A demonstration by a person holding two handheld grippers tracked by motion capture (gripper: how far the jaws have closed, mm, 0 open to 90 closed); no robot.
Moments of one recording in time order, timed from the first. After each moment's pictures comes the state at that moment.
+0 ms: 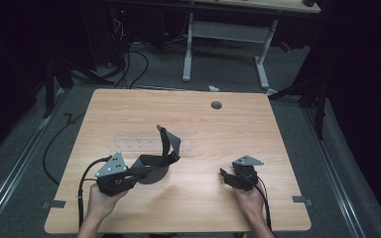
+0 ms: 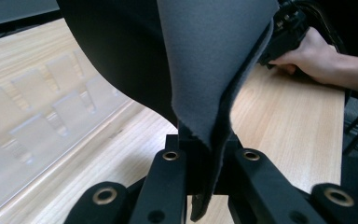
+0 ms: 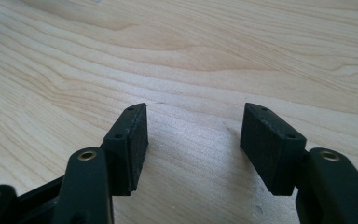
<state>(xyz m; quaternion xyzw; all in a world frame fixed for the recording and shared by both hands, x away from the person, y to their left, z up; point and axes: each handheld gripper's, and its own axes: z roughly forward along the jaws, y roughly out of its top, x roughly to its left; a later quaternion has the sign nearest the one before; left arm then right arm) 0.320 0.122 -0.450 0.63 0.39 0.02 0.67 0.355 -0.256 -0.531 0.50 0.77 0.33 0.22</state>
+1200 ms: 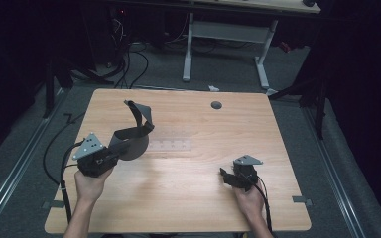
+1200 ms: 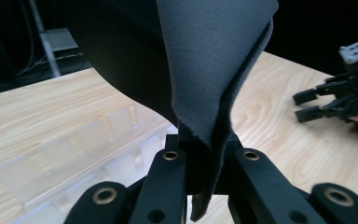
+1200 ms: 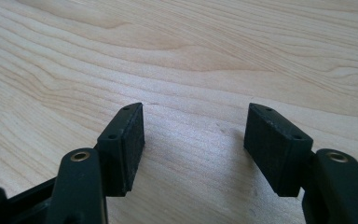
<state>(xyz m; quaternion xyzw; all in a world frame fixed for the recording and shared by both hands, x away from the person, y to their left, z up) 0.364 0.162 -0.429 0.54 0.45 0.12 0.71 0.356 -0.256 -0.531 0.51 0.77 0.32 0.23</state>
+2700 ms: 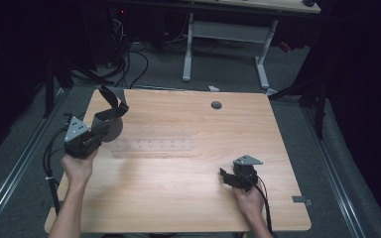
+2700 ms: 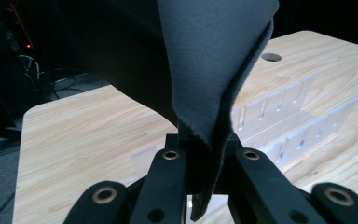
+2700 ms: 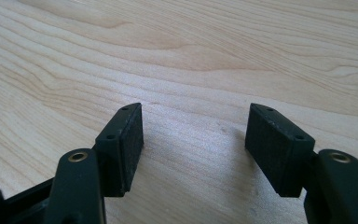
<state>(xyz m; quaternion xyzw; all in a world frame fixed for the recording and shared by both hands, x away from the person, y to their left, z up) 0.420 0.199 -0.434 0.51 0.49 0.24 0.67 0.356 -0.255 -0.531 0.51 0.77 0.32 0.23</state>
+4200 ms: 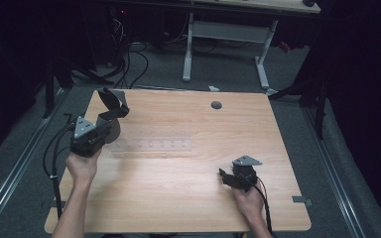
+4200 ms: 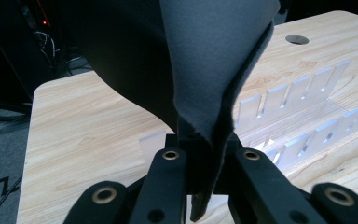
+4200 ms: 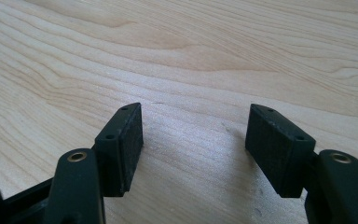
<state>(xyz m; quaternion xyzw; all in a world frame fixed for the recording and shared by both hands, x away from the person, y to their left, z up) 0.432 0.190 -0.445 0.51 0.53 0.25 0.63 0.355 -0.253 -0.531 0.50 0.77 0.32 0.23</state>
